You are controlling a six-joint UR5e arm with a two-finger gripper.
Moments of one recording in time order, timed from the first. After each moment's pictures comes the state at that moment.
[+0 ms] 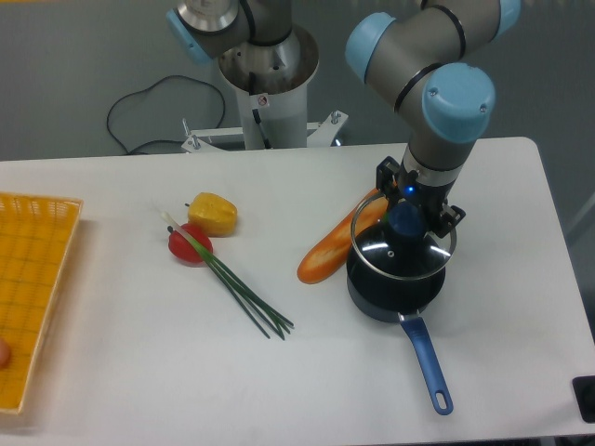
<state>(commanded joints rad) 2.69 -1.86 -1.51 -1.37 1.57 1.39</state>
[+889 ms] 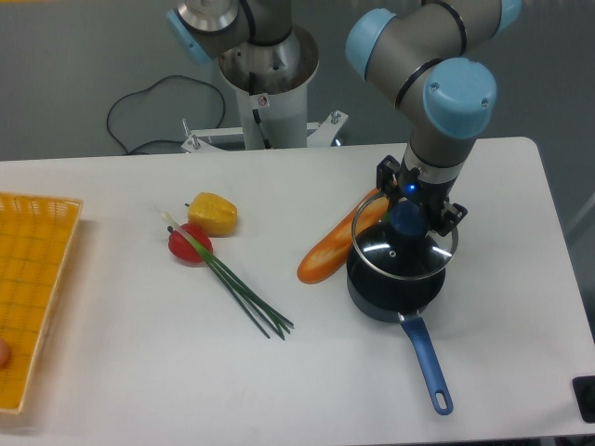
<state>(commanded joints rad) 2.68 -1.86 -1.51 -1.38 1.57 1.32</state>
